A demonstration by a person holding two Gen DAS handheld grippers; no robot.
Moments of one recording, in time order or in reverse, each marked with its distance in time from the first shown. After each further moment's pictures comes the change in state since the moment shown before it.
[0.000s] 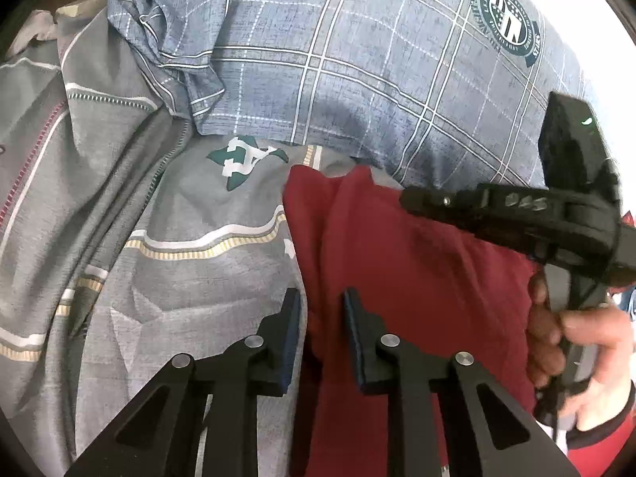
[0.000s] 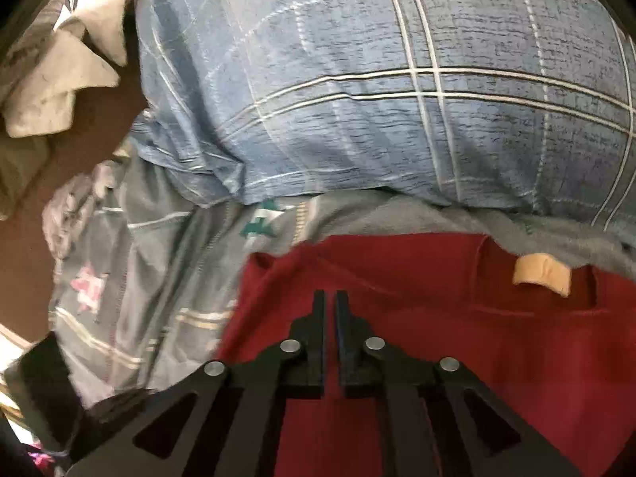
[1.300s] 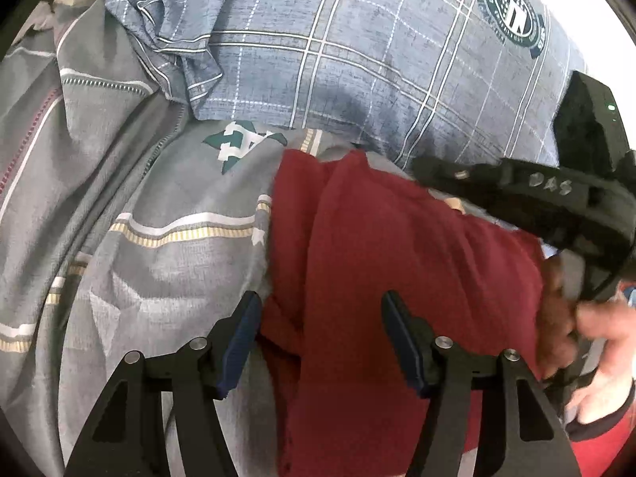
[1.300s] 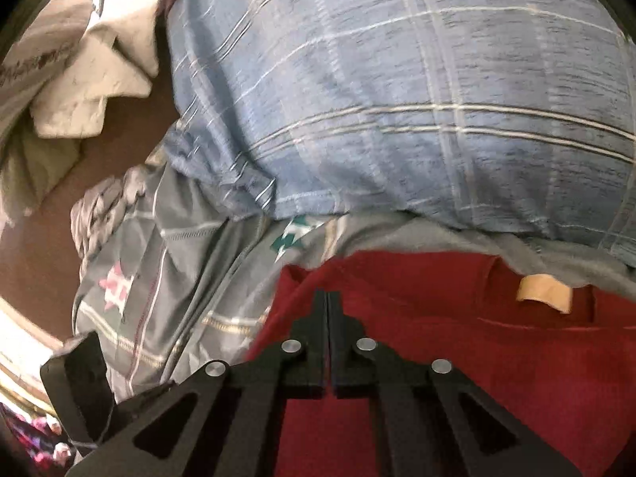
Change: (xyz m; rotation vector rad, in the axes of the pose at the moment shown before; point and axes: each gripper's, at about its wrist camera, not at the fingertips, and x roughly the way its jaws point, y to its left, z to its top) left arm 0.008 -0.003 -0.002 -0.021 0.039 -0.012; right arm -0.017 0.009 0.003 -0.064 -0.044 0.049
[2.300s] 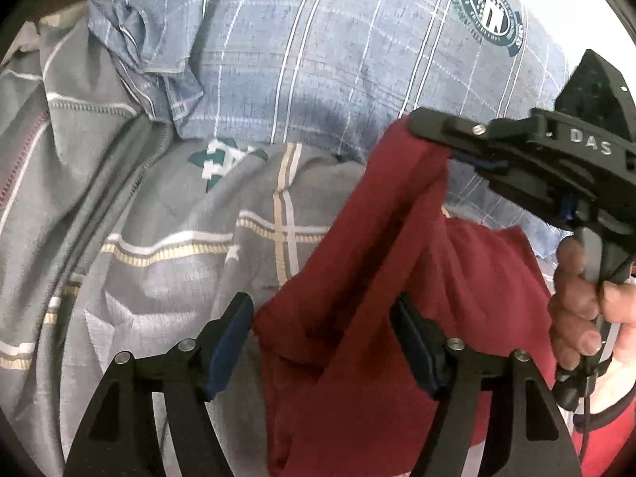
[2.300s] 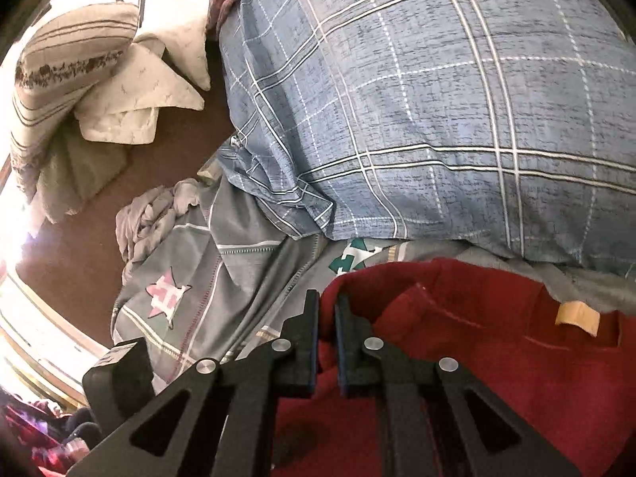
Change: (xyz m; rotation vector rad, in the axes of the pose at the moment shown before) left arm 0.002 -0.009 -0.003 0.051 -0.018 -0.029; right arm -0.019 0.021 0.010 -0.023 -0.084 0.140
